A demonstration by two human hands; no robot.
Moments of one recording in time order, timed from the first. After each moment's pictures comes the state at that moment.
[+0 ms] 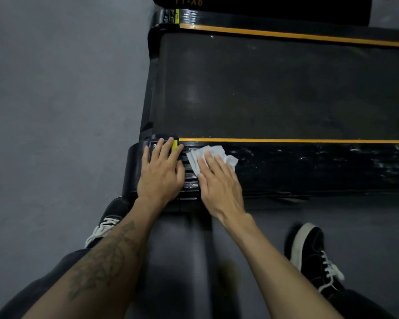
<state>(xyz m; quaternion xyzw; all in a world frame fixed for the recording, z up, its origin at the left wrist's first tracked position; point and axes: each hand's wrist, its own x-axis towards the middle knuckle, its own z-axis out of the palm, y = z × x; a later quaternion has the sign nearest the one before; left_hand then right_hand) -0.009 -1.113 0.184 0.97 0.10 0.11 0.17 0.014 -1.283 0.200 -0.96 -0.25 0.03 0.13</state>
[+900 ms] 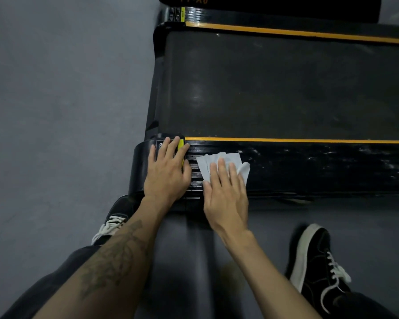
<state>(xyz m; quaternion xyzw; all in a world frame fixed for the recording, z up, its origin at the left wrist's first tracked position) -0.009 -1.115 0.183 0.97 0.10 0.13 0.17 -0.012 -1.283 0.181 -0.98 -0.18 -0.05 0.10</state>
